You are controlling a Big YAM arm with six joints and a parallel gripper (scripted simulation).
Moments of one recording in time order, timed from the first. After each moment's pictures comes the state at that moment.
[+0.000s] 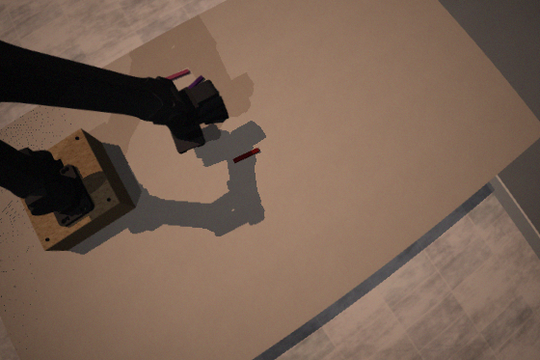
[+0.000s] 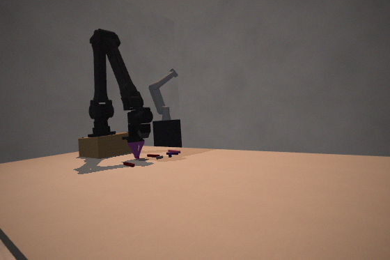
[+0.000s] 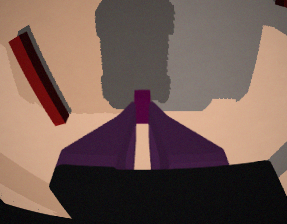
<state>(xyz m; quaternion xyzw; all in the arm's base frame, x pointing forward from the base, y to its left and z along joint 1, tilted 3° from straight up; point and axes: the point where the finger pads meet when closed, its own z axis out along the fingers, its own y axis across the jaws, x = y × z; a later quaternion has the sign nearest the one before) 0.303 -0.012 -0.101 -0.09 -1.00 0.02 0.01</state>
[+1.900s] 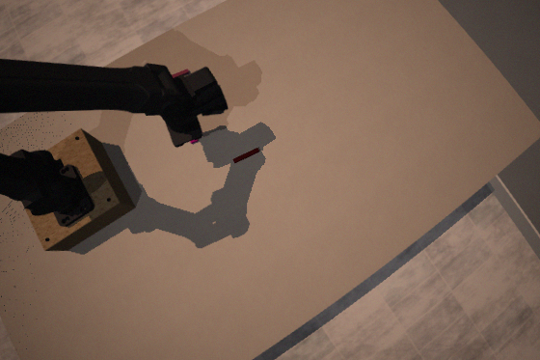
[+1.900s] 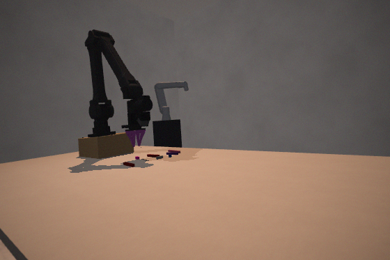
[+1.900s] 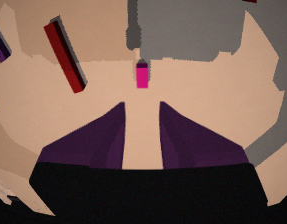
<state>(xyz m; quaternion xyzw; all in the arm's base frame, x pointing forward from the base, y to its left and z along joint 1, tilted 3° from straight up) 0.308 -0.010 -0.050 -0.09 -1.00 0.02 0.01</state>
